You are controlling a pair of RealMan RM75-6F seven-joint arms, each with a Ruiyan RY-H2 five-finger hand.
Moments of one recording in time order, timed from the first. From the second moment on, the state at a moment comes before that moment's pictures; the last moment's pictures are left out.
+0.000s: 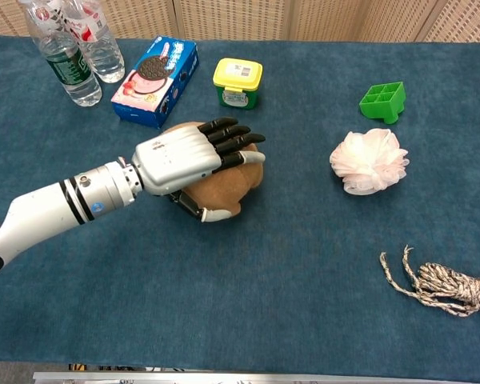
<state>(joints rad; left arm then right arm) -0.81 -1.67 0.05 -1.25 1.72 1.05 0.16 0.13 -1.01 0.15 -1.73 -1.29 1.37 -0.01</state>
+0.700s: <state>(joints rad) -0.79 -1.61 0.05 -1.40 1.72 1.06 0.17 0.13 -1.01 0.14 -1.71 -1.30 1.38 0.01</state>
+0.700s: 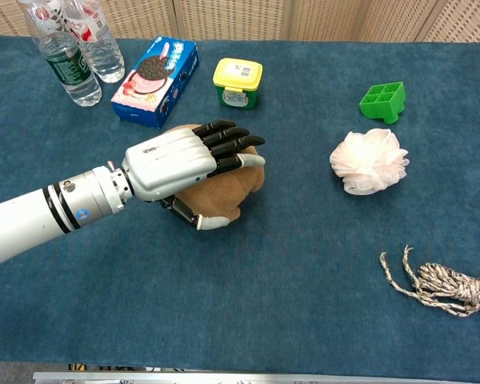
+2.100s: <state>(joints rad) -0.53 -1.30 0.02 -1.53 1.50 1.26 0.09 0.16 -1.02 0.13 -1.66 -1.33 1.31 0.05</state>
